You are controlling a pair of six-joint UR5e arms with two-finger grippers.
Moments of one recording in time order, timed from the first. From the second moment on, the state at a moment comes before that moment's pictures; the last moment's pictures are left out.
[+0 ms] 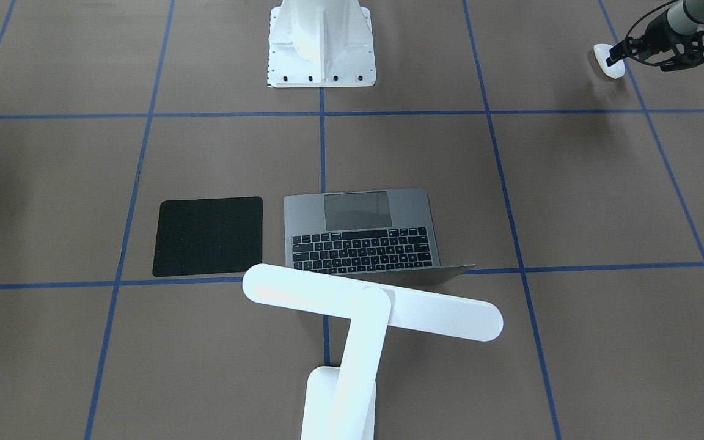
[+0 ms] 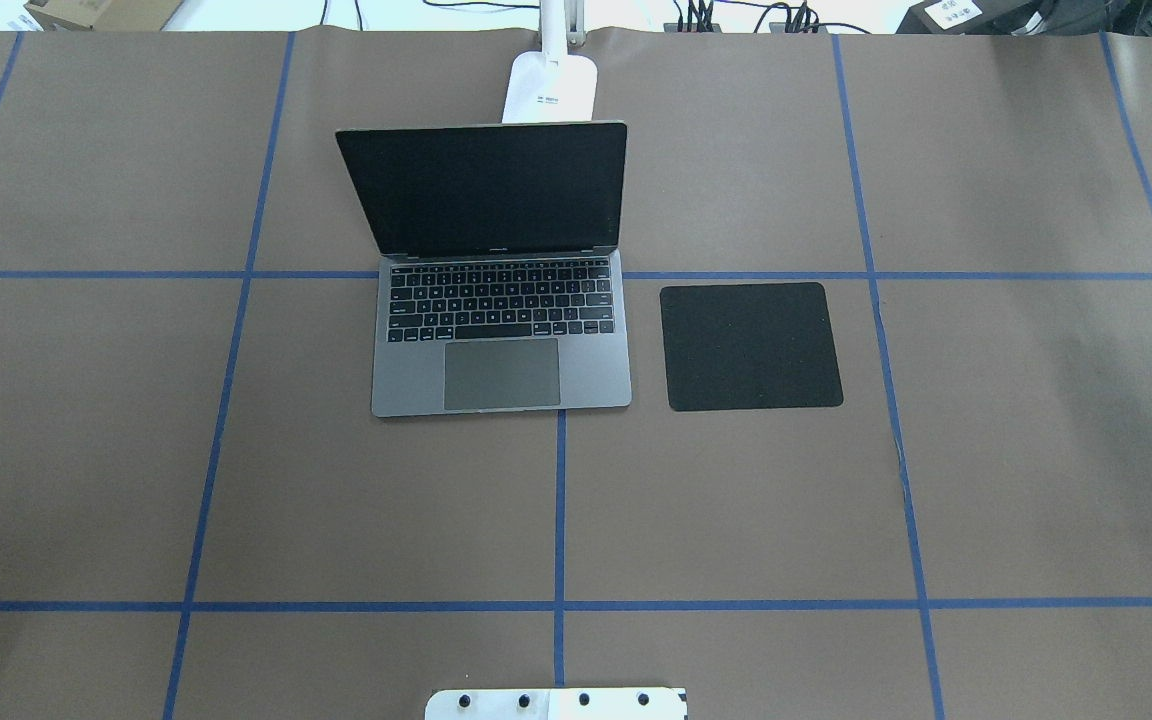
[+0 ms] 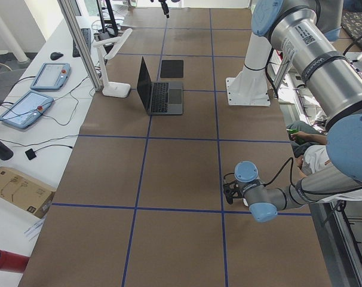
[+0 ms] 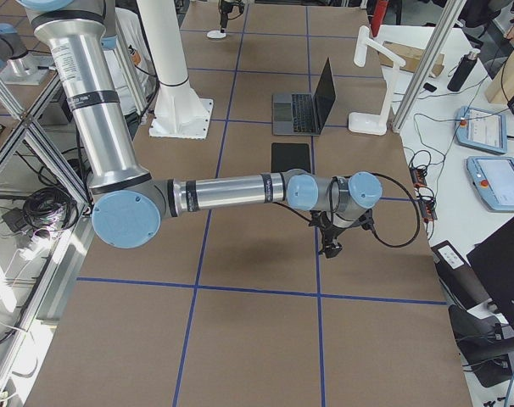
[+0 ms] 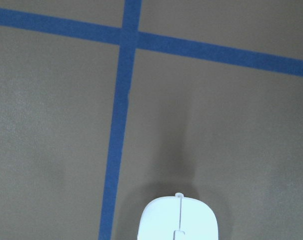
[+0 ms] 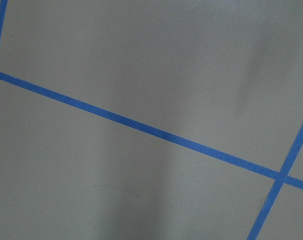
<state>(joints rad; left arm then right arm) -0.38 -0.86 -1.64 -2.94 -2.13 -1.44 1.39 -1.30 1.42 -1.76 2.46 -0.26</state>
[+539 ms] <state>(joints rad) -0.31 -0.87 -1.62 -2.95 -2.12 -1.46 1.38 -1.30 1.41 -1.74 2.45 -0.26</state>
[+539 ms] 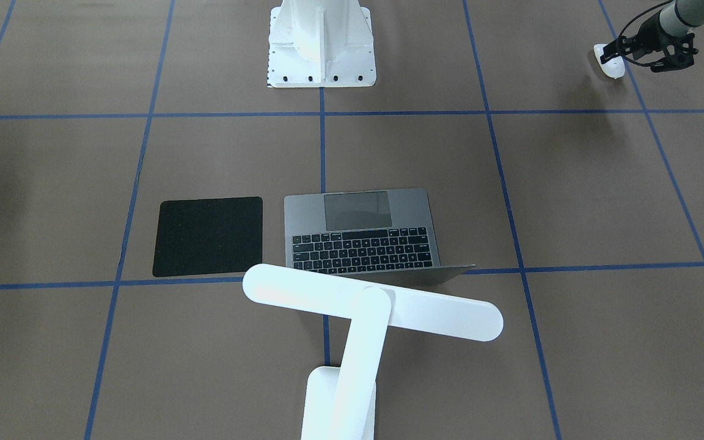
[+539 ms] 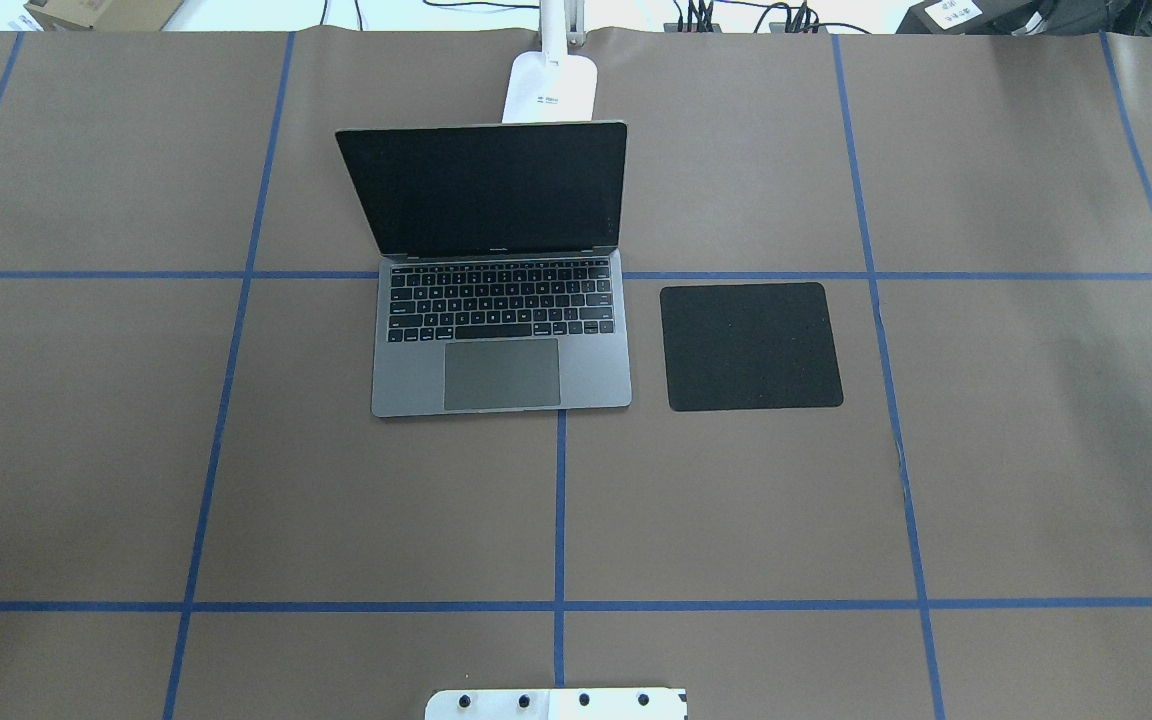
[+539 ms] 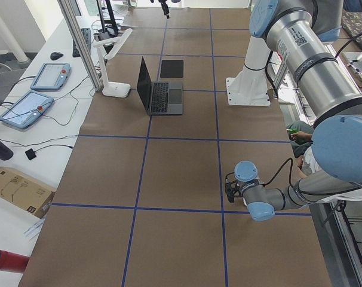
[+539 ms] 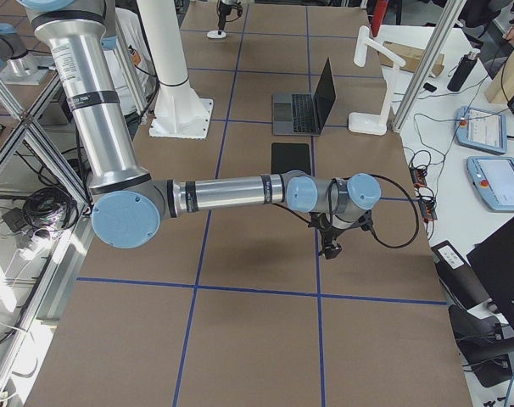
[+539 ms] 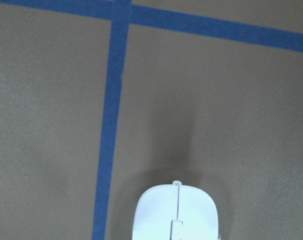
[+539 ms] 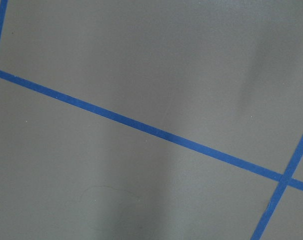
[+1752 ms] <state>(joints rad) -0.24 -0.87 -1.61 -2.99 -2.09 -1.52 1.38 -1.30 1.42 -1.74 2.45 -0.25</state>
